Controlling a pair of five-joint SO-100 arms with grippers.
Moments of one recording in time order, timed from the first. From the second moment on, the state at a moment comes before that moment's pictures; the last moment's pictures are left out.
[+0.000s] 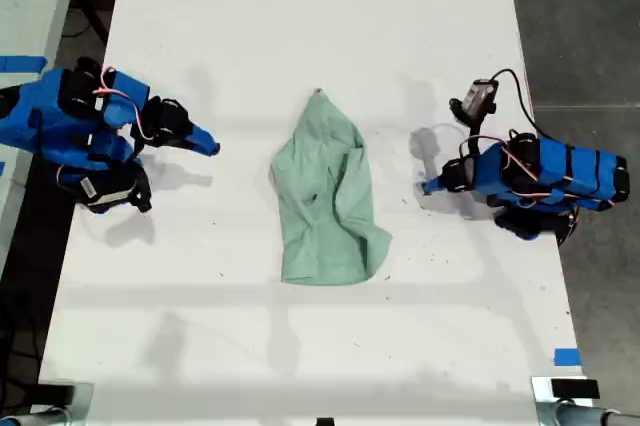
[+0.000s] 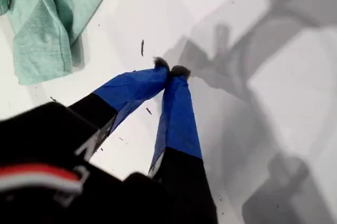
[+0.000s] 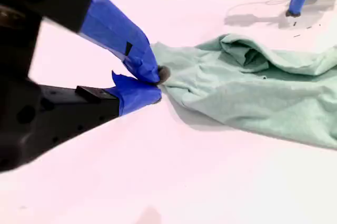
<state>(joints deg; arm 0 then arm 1) -8.9 168.0 144.2 68.3 4.0 12.6 200.0 173.8 78.5 -24.2</state>
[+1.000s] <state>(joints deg) -21.4 206.5 179.6 65.8 14.3 12.7 200.0 173.8 78.5 -23.9</state>
